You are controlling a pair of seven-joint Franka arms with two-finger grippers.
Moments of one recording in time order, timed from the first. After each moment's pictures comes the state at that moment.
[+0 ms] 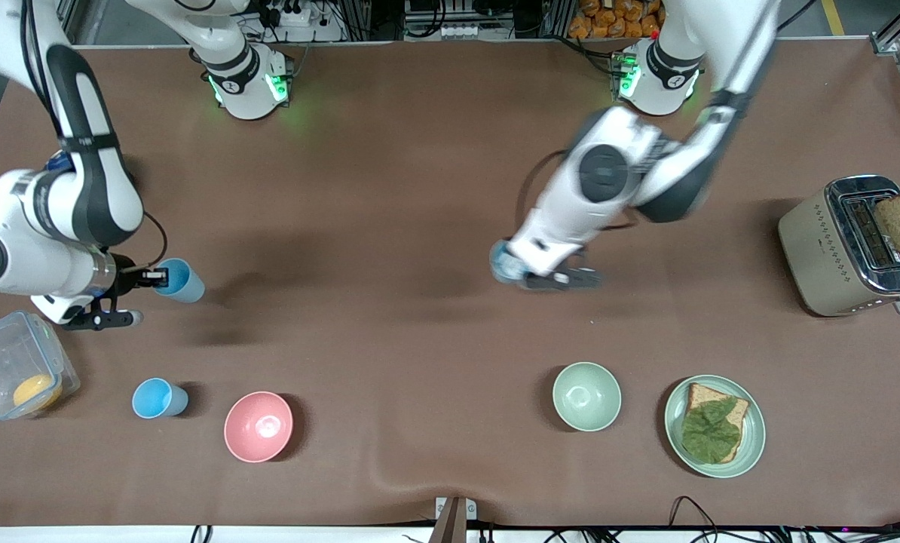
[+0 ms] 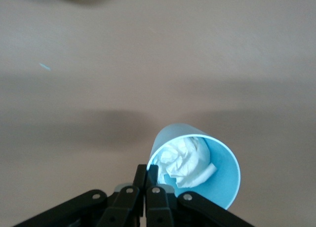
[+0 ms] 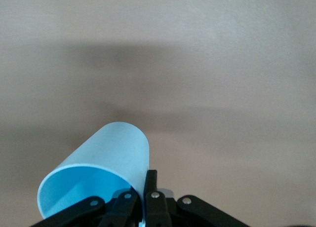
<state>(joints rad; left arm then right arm) -0.32 0.45 -0.38 -1.67 0.02 2.08 -0.72 -0.05 0.31 -0.03 -1.89 0.02 1.96 -0.17</state>
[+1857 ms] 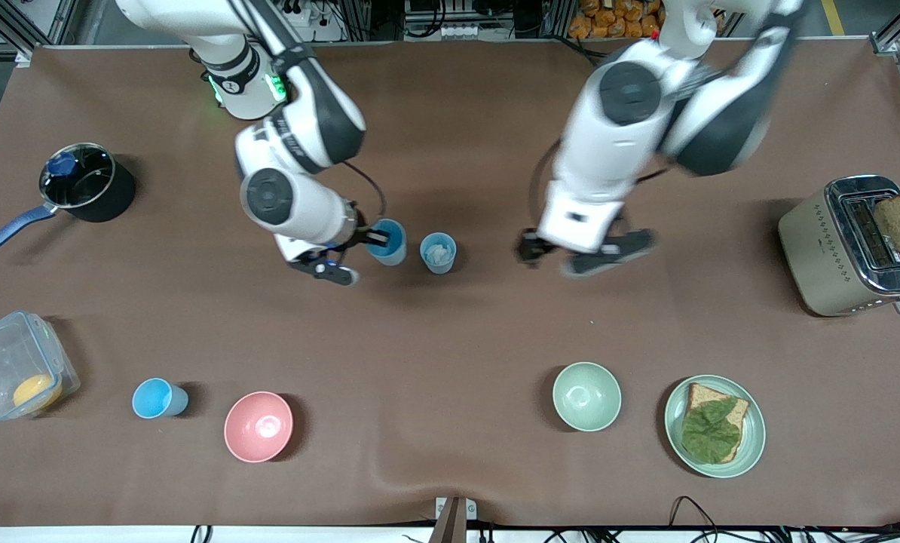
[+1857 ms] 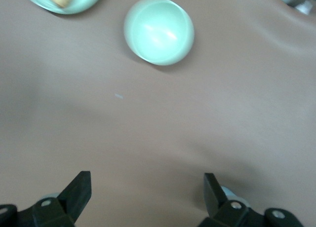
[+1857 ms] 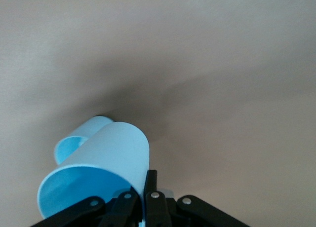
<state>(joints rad) -0.19 0.26 -0.36 -1.57 0.14 1.87 -0.96 0.60 0.39 -0.03 -1.78 0.34 2.04 0.78</state>
